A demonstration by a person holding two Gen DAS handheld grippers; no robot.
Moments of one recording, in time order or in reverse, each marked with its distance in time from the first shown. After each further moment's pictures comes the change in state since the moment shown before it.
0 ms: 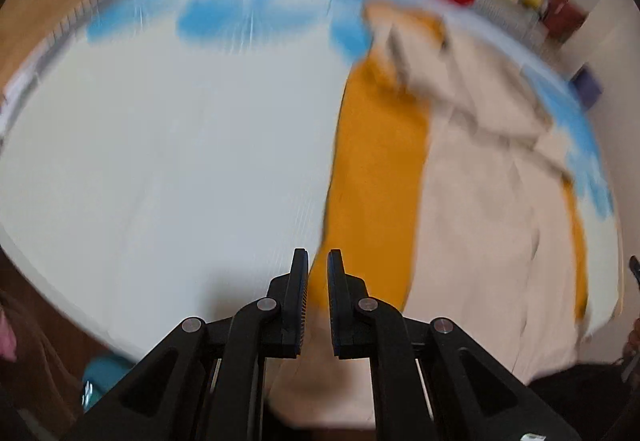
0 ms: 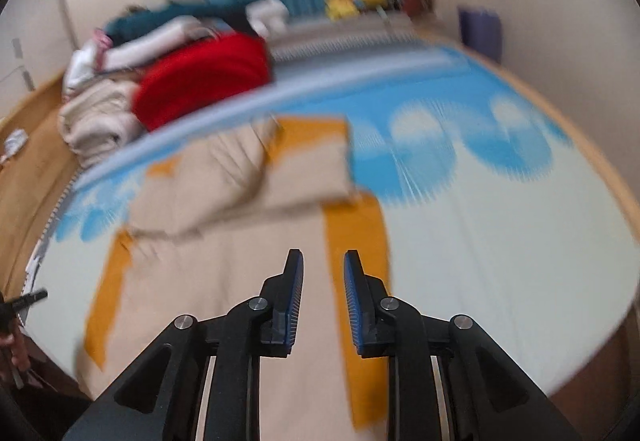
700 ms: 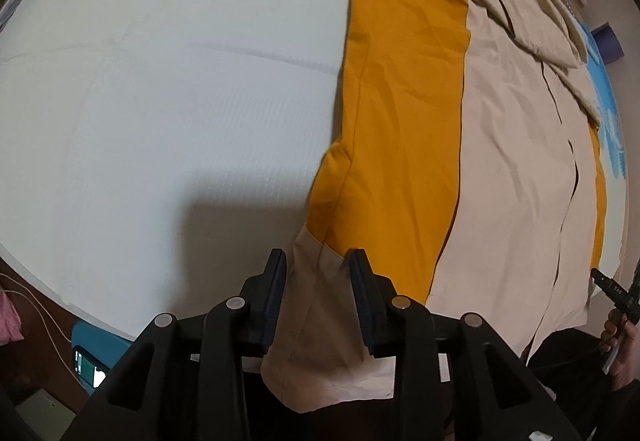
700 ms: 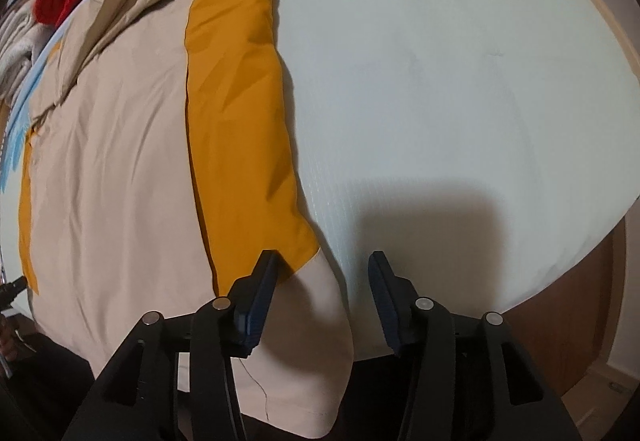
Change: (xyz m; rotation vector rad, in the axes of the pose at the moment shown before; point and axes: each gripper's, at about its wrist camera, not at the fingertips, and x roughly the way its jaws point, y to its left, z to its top) left arm 0.070 -0.003 -0.020 0.018 0.276 -0.008; right arm 0.093 -0.094 -0.112 0.088 0.583 -0.133
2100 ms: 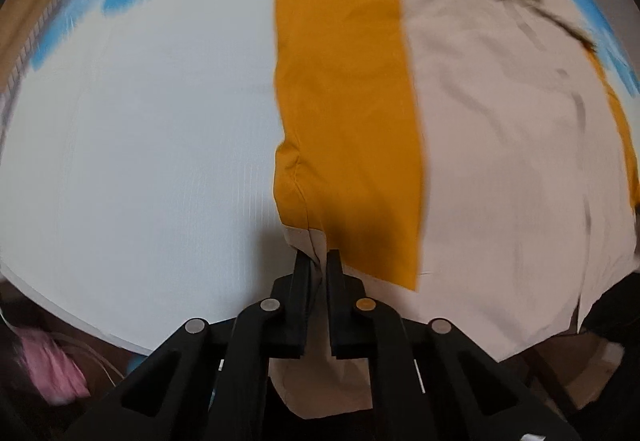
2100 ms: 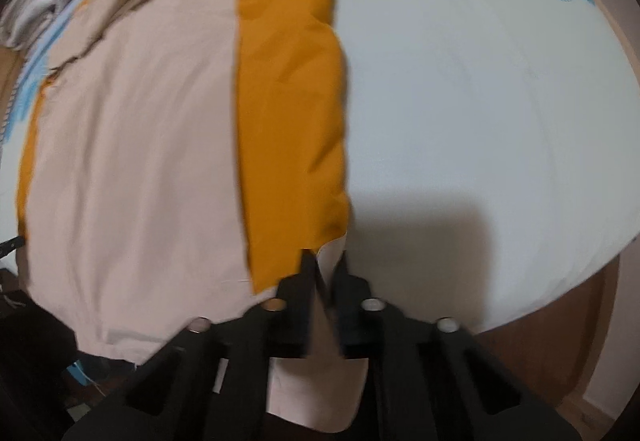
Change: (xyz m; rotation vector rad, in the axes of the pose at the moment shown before) left arm -0.003 -0.105 -0.029 0.265 -0.111 0.182; right arm -0.024 0.022 -0.019 -0.155 -0.013 -0.004
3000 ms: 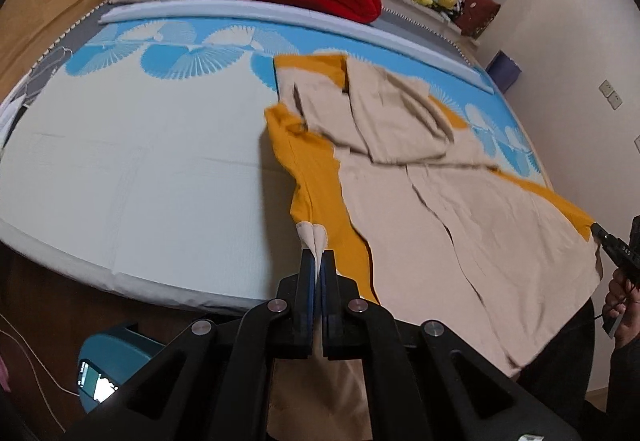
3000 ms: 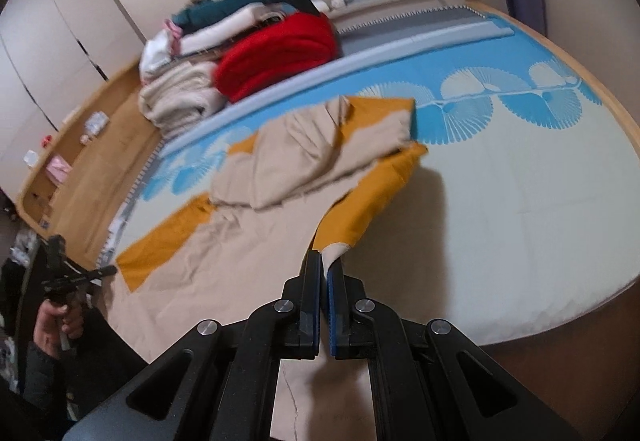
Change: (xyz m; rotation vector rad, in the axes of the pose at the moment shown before) left arm -0.196 0.058 -0.096 -0.147 -0.355 -0.307; right arm -0.229 0.045 -0.053 -0.060 -0.504 0.387
